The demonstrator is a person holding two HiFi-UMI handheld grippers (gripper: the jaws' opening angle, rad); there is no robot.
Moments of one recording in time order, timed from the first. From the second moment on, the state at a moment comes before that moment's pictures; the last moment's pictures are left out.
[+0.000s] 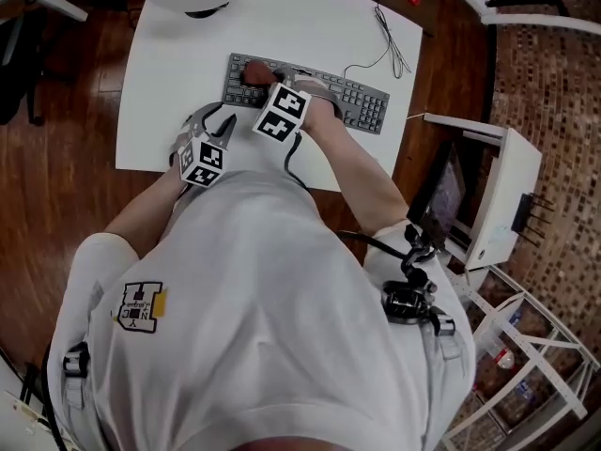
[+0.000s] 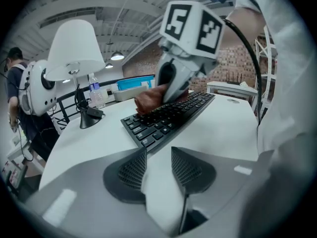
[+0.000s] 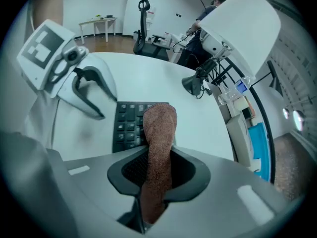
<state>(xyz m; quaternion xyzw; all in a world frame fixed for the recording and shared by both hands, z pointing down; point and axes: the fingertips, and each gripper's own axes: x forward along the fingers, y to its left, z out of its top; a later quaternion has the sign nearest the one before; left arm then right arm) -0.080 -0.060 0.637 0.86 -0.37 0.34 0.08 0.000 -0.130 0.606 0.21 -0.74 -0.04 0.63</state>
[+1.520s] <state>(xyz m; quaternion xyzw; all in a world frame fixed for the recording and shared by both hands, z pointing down) -0.080 -0.058 0.630 0.88 -0.35 0.31 0.10 -0.054 -0.181 0.621 0.19 -0.74 -0.06 0.65</state>
